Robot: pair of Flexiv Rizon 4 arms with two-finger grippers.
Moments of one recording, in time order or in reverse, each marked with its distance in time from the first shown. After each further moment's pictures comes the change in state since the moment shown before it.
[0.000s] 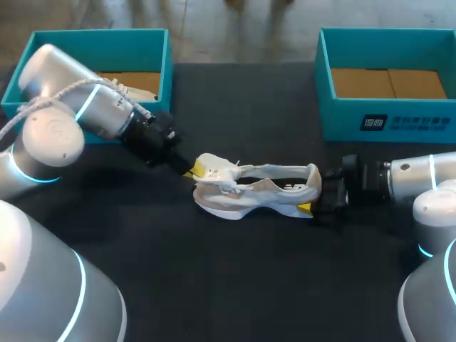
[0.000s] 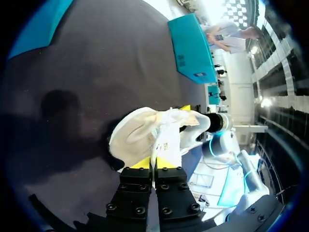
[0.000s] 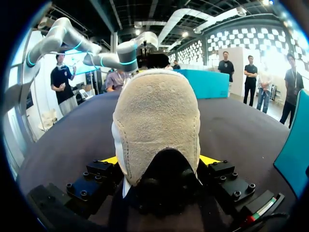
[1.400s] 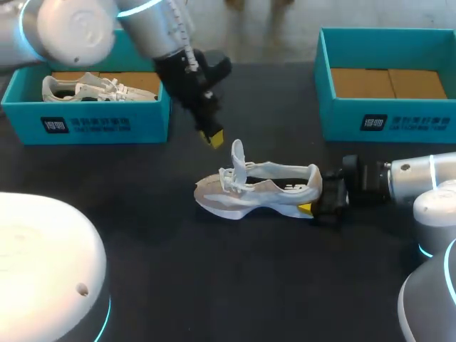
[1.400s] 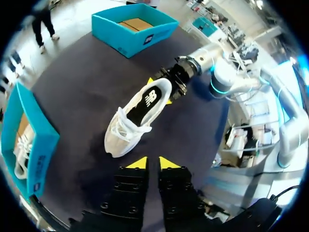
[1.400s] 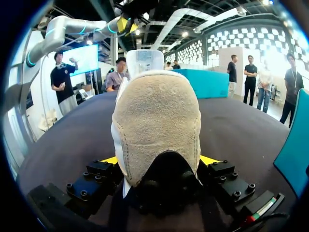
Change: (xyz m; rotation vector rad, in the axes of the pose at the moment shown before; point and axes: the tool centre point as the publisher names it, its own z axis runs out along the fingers) left arm 0.140 0.032 -0.061 -0.290 -0.504 0.696; right arm 0.000 -0.001 0.000 0.001 -0.001 0.001
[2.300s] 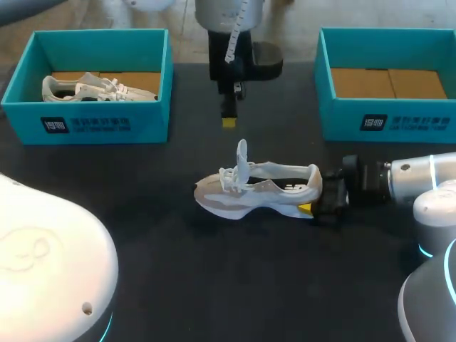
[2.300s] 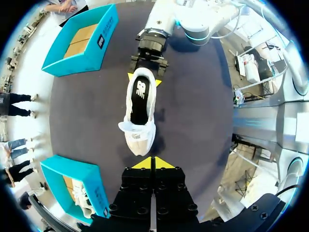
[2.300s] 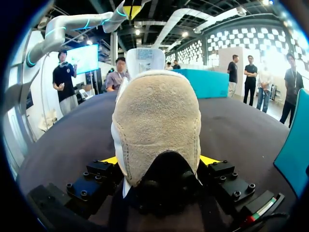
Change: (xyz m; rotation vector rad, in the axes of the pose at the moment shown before) left arm 0.007 -0.031 -0.024 -0.300 -0.200 0.564; right arm 0.000 0.000 0.000 0.000 0.000 0.000
